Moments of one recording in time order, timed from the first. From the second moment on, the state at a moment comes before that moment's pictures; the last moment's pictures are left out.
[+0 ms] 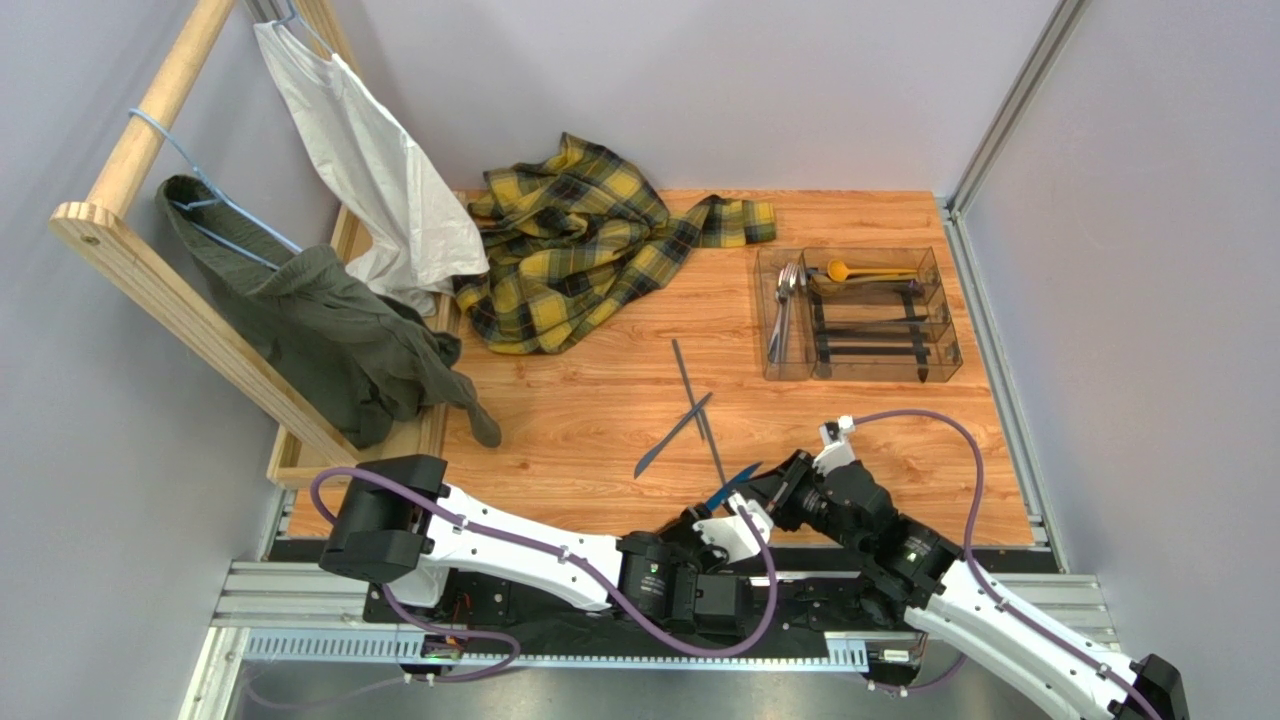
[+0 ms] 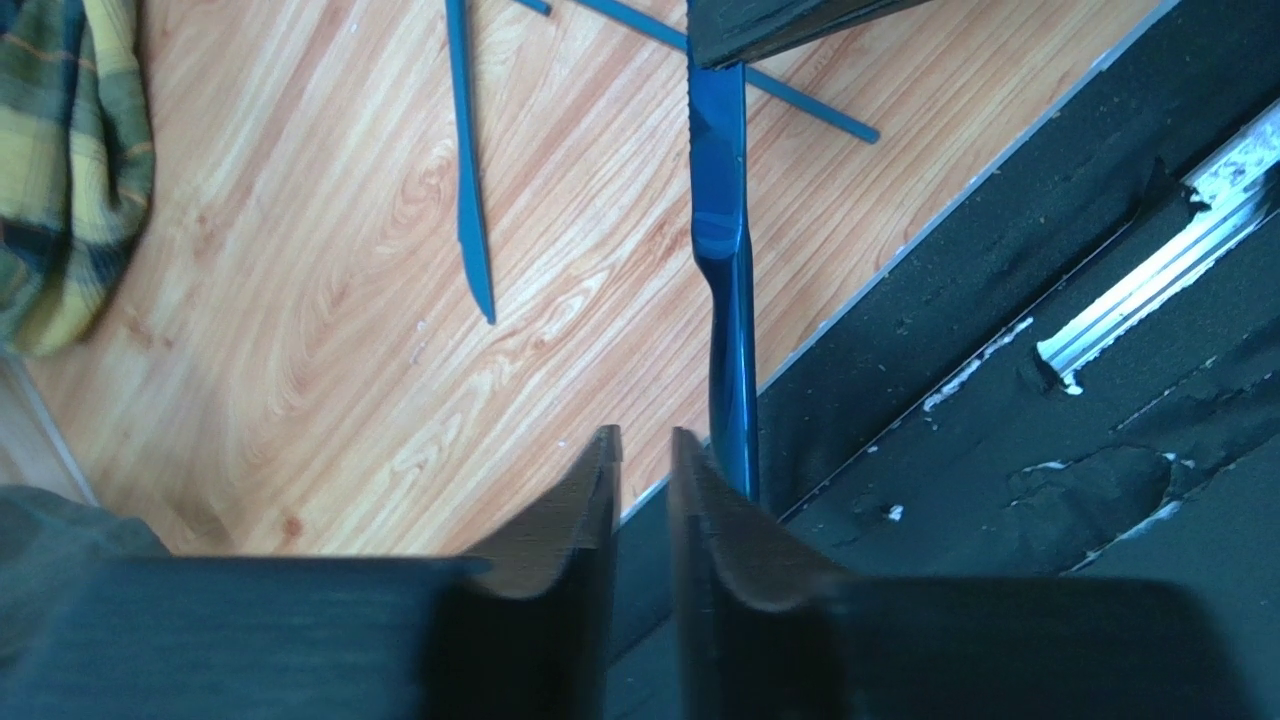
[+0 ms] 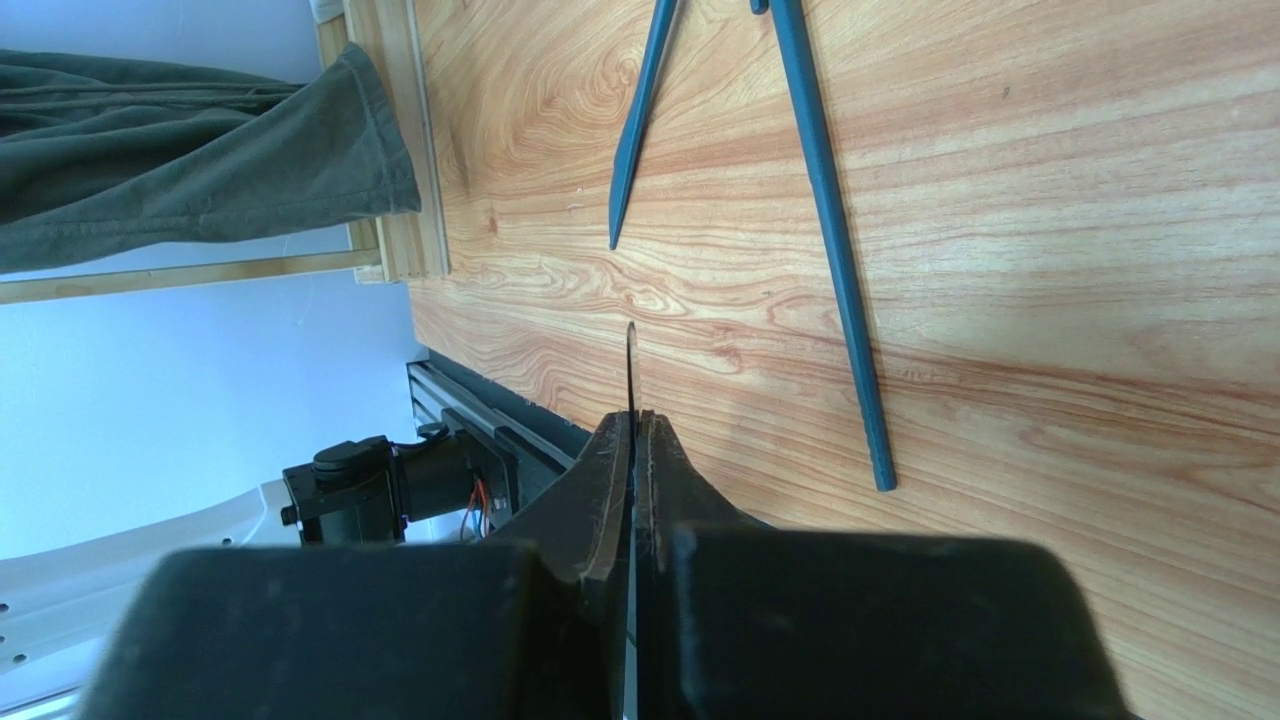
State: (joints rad) left arm -1.71 1.66 1.13 -0.67 -0.87 -0.57; right arm 0.84 0.30 0.06 -0.18 0.04 1.29
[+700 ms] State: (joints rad) left arm -1.41 1.32 0.87 -0.45 -0.51 -0.49; right arm 0.84 0.27 0.06 -0.19 0.05 1.26
